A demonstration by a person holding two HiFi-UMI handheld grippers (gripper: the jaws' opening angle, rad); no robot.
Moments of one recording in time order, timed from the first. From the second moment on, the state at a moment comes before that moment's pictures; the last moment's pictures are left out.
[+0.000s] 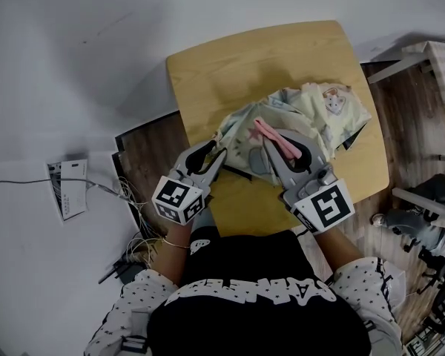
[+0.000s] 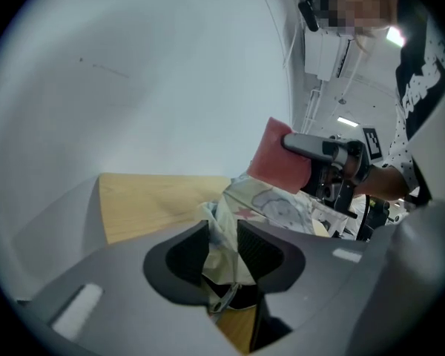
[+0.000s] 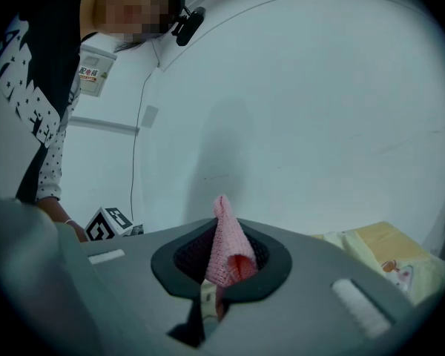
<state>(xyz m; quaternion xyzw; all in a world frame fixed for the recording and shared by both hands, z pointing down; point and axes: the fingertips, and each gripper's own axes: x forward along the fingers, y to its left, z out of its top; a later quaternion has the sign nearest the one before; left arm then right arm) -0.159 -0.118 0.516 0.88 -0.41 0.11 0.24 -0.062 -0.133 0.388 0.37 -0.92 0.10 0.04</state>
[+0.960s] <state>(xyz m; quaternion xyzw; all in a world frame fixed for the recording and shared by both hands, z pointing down) -0.160 -0.112 0.480 0.88 -0.40 0.05 0.26 -0.112 -0.129 0.465 0.30 -0.94 0.05 0.16</state>
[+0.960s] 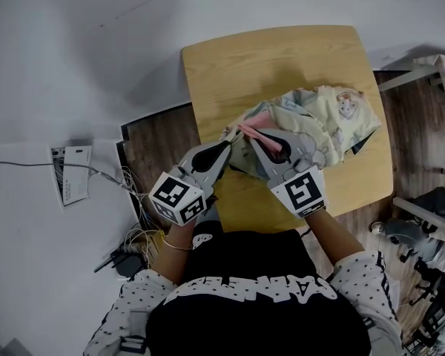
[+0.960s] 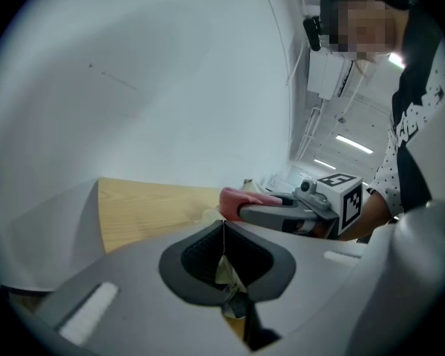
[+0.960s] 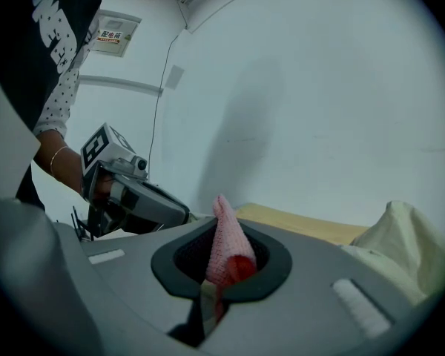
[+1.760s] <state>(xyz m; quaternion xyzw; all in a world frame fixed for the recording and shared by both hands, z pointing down) -0.159 -0.112 0.464 0.88 -0.39 0.04 0.25 -0.122 -0.082 0.479 0.25 -0.95 0.07 0.18</state>
